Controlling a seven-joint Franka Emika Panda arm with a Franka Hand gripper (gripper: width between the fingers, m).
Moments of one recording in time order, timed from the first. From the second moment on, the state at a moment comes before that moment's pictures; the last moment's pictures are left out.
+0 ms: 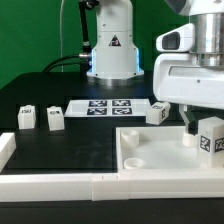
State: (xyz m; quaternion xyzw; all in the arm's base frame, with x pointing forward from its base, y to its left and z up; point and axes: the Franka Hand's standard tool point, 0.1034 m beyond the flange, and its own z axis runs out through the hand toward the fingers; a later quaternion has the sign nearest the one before) arm 0.627 0.129 0.067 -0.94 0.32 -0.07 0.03
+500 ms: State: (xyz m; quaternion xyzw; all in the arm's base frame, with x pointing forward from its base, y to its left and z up) arm 0.632 0.121 0.071 -1.00 0.03 -0.07 0.01
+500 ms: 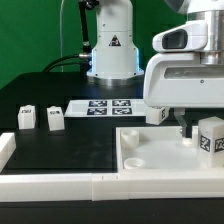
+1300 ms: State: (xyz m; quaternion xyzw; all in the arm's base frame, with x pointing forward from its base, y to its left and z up) arm 0.632 0.117 0.070 -0.99 -0.07 -0.08 -0.01
